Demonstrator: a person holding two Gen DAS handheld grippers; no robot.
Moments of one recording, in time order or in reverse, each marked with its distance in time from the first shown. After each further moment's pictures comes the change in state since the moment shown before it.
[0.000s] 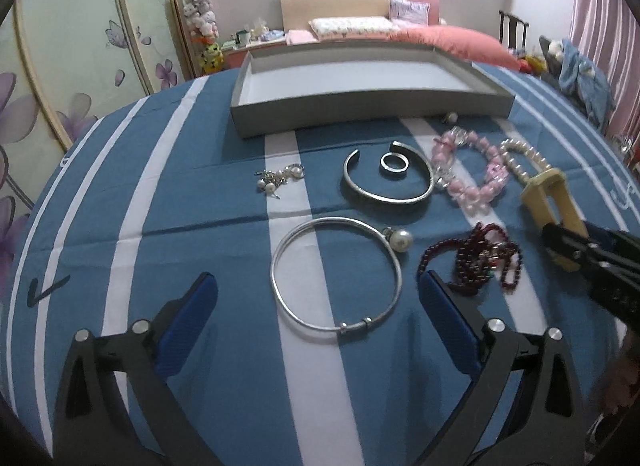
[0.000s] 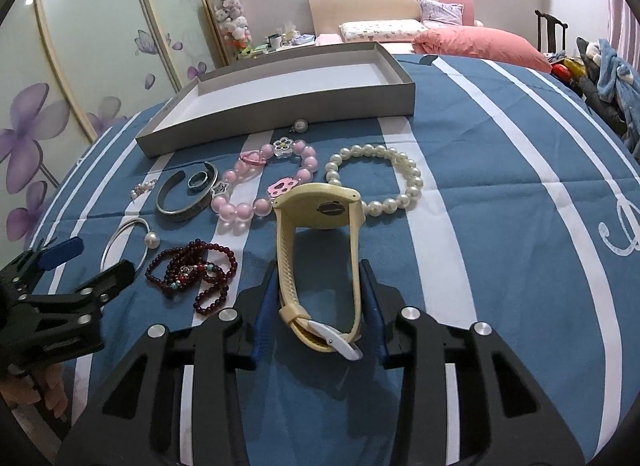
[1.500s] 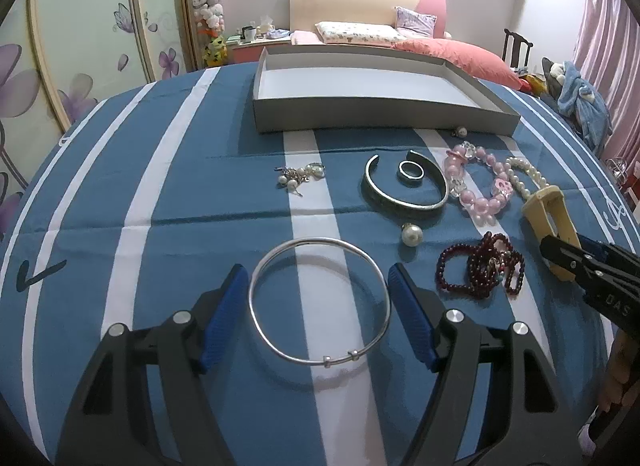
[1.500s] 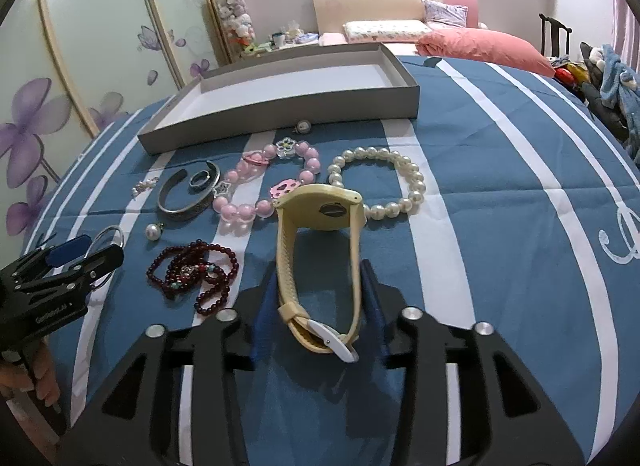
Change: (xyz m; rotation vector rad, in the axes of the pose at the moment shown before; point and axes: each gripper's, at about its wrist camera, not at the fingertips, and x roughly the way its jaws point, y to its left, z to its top) left arm -0.005 0.024 -0.005 -0.078 -0.026 -0.052; right arm 0.007 0.003 0.004 -0.022 0.009 -0.010
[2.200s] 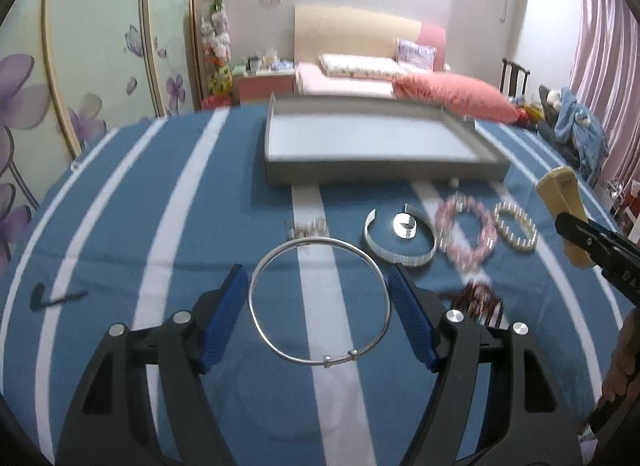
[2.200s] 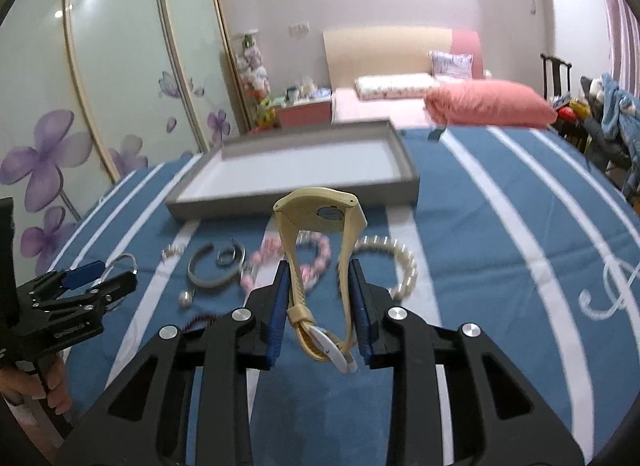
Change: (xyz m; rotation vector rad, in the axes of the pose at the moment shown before) left arm -0.031 0.004 0.023 -0.022 -0.149 0.002; right arm -0.041 -0.002 0.030 -0.024 -0.230 0.048
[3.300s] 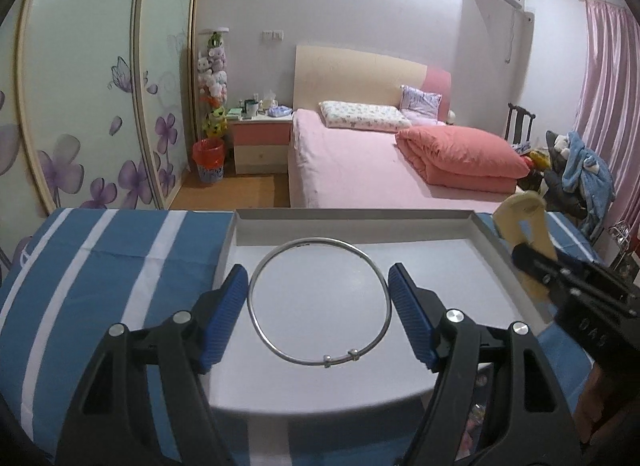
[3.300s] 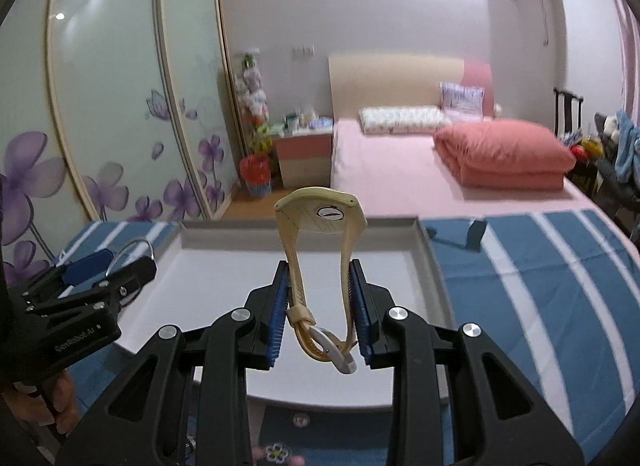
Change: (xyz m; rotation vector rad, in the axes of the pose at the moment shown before) left arm 0.120 -0.018 0.147 -0.033 -0.126 -0.014; right arm 0.121 -0.001 0.105 -0.047 -0.055 -0.013
